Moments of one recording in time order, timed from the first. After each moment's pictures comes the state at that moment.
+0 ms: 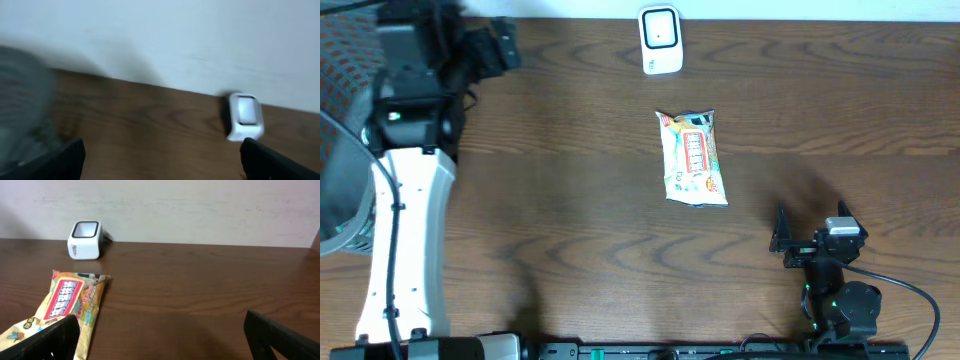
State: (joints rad) left arm 0.09 1.49 1.52 -0.50 0.10 -0.17; right arm 0.02 0.02 0.01 -0.07 -0.02 -0.01
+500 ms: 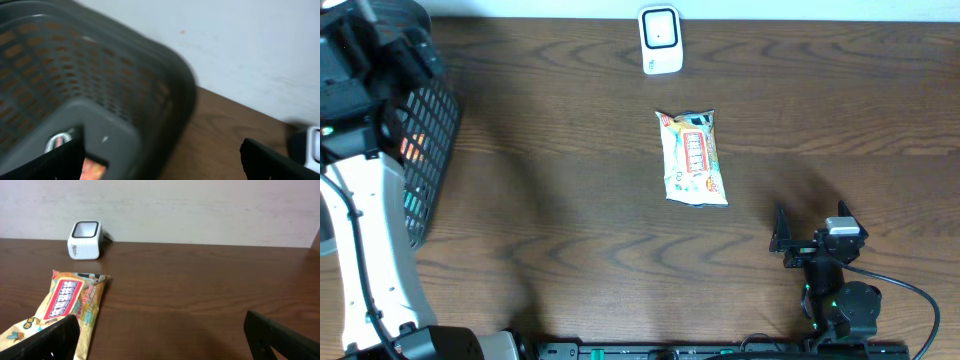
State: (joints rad) left arm 0.35 1.49 1.52 -0.54 0.09 -0.17; right arm 0.02 0.02 0.01 -0.07 -0.02 -0.01
